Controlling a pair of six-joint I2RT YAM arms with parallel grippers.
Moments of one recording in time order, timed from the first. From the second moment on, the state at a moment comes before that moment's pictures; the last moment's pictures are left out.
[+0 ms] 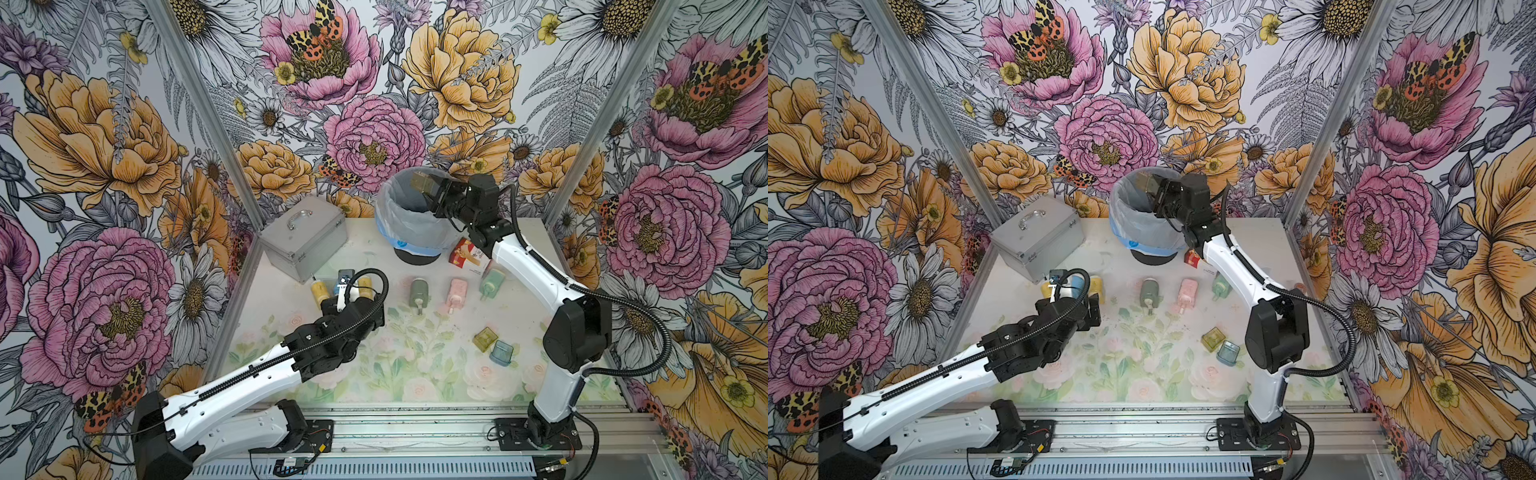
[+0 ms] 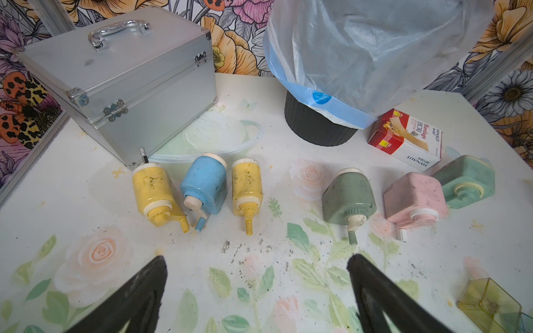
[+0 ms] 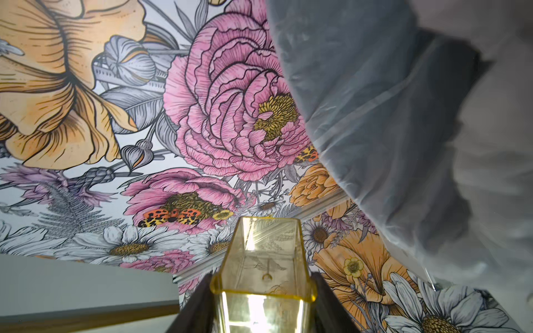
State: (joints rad) left arm -0.98 1.01 0.87 -0.59 -0.78 -0.65; right arm 0.38 1.84 1.72 0.00 -0.21 2.02
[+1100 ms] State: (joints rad) left arm -0.94 1.06 0.87 -0.54 -0.78 -0.58; right arm 0.31 1.90 1.93 -0.40 -0.42 1.55
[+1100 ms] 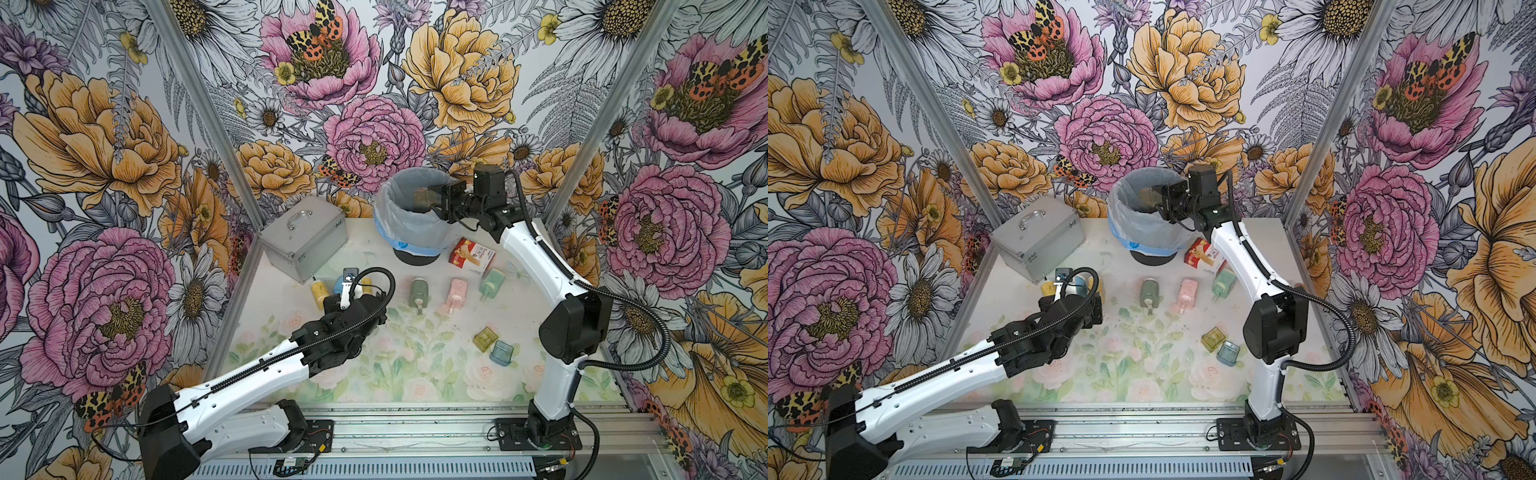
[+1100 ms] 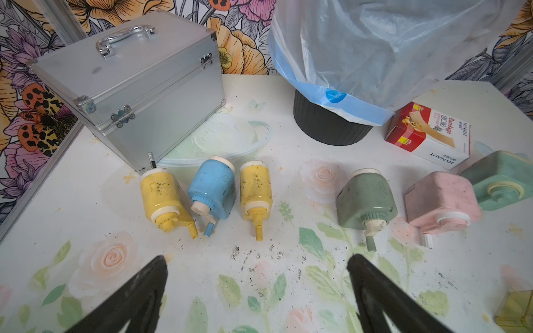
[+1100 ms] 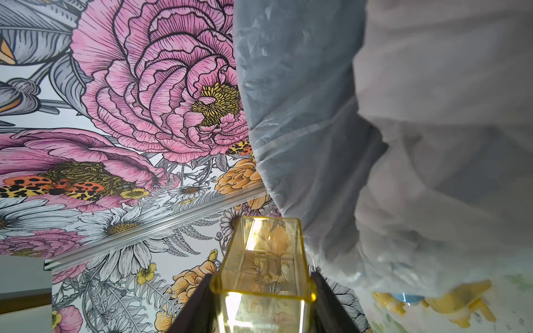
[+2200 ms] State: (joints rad) left arm -0.88 1.18 0.71 -0.05 -0.58 -0.35; right arm 0.33 1.76 1.86 -0.47 -0.43 0.75
